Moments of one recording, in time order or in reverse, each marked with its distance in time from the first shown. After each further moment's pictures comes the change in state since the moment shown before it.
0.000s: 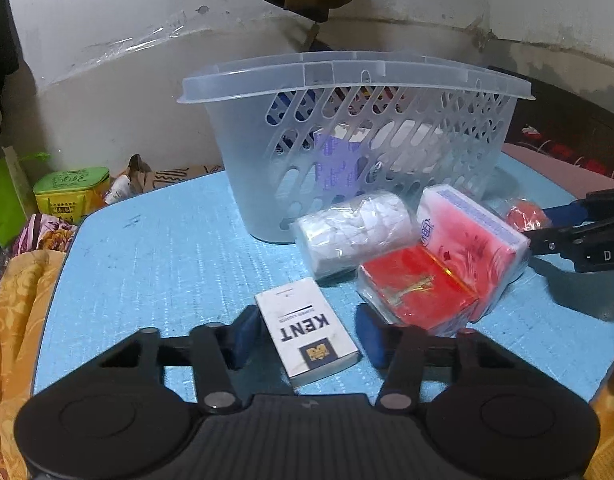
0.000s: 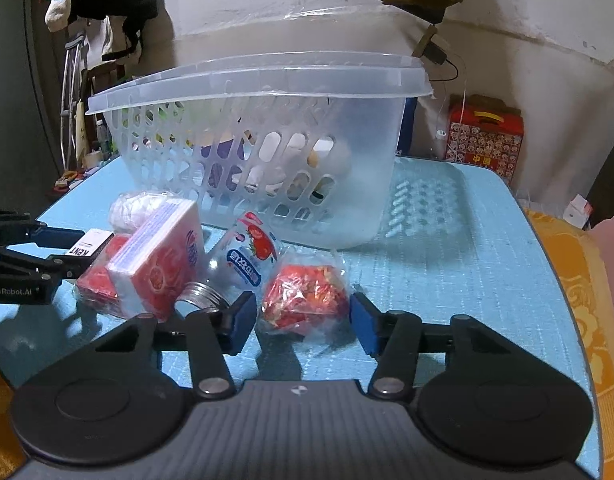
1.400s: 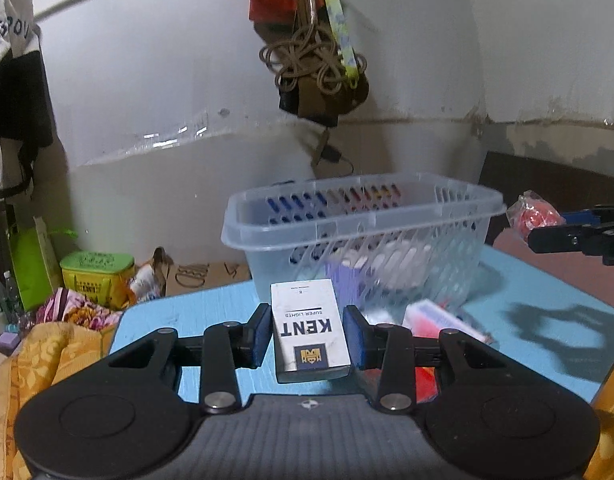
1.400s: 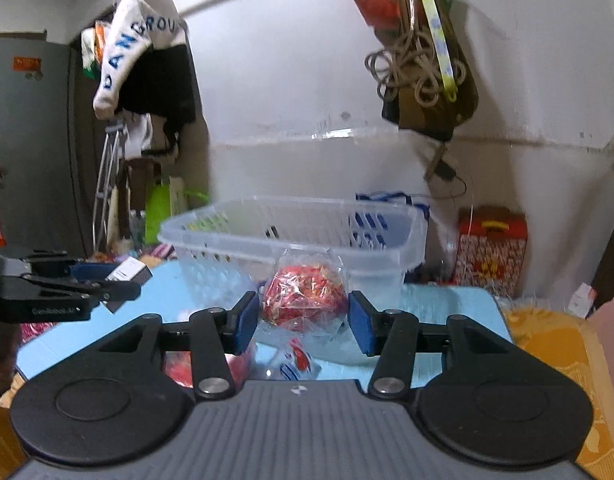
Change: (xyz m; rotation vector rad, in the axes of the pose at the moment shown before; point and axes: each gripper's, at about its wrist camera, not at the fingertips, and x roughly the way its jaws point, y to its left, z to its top) left arm -0.064 -0.005 0.018 0.003 -0.321 0.042; right arm -0.078 0.009 0.019 -0.041 -0.354 0.062
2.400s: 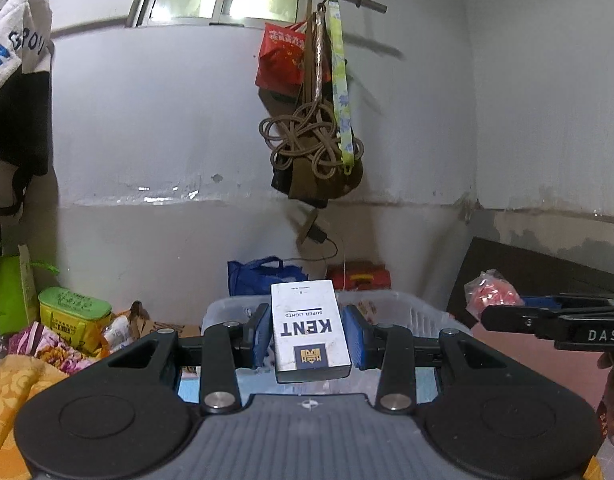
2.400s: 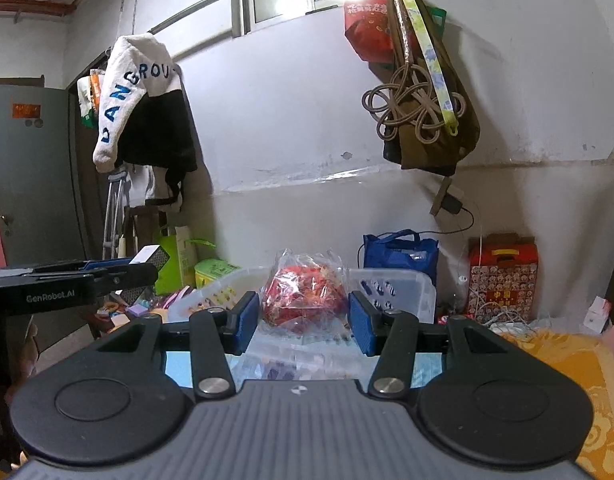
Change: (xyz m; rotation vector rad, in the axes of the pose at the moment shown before) left arm -0.008 0.000 0.073 -0.113 -0.186 -0.058; right arm 0.012 -0.007 0.051 0.066 -0.096 0.028
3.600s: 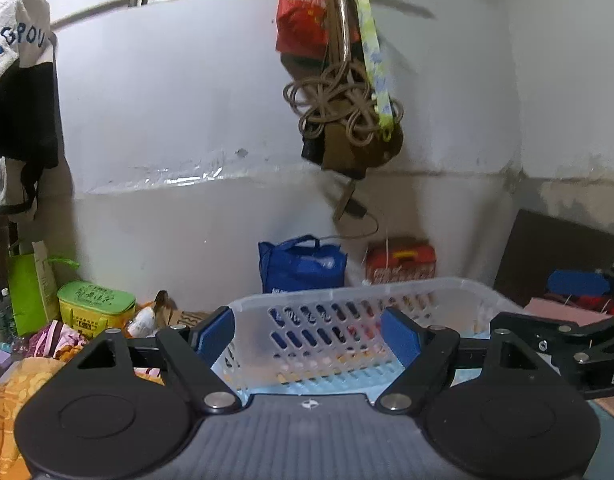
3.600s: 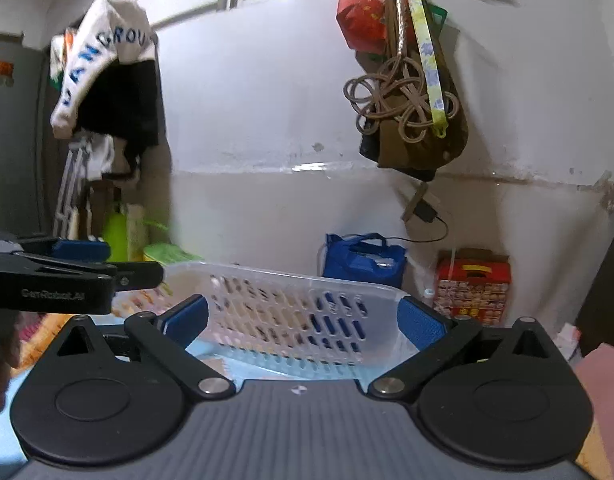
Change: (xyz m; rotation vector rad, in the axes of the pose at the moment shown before) left arm 0.081 0.005 0.004 0.031 0.087 0.104; right arm 0.054 0.000 -0.005 -0.085 0.017 -0.125
